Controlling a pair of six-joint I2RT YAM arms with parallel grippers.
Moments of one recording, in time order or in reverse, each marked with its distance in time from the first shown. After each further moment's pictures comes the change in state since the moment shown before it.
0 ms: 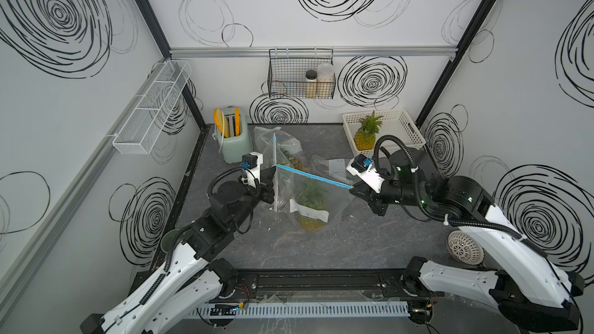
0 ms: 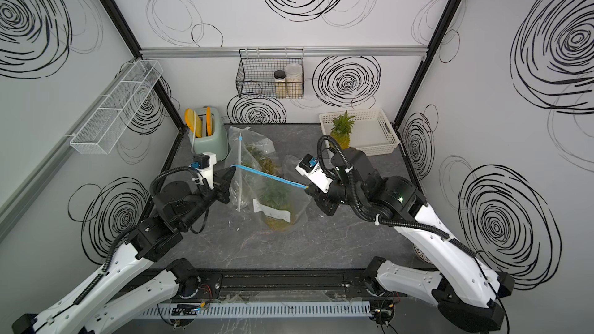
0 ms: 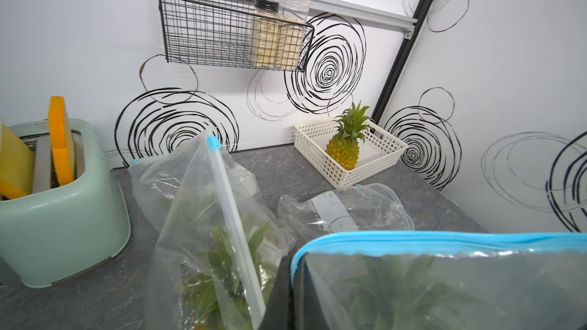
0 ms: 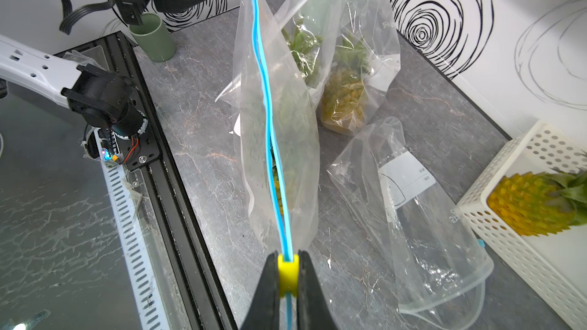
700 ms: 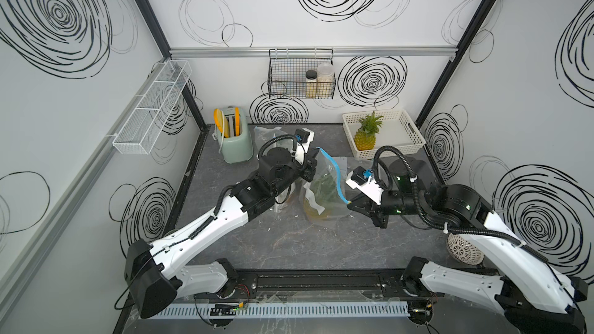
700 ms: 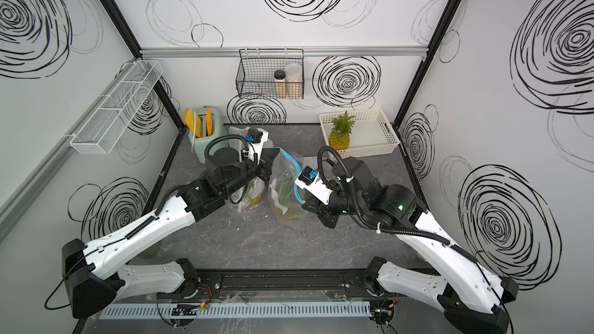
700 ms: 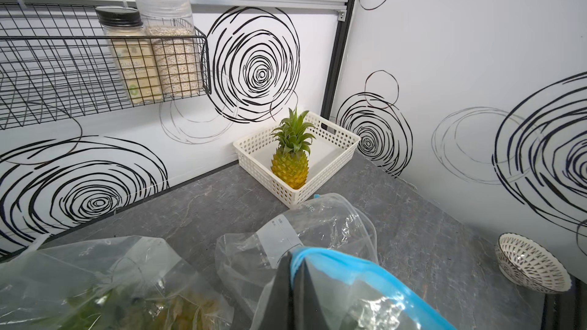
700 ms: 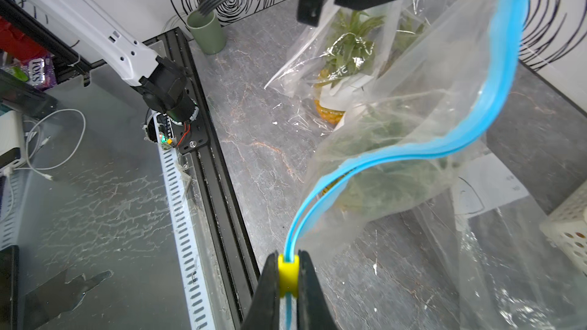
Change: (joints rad) left arm -0.107 0.506 0.344 0.140 0.100 0.109; right arm 0.031 -0.053 -0.131 0.055 -0.182 0.011
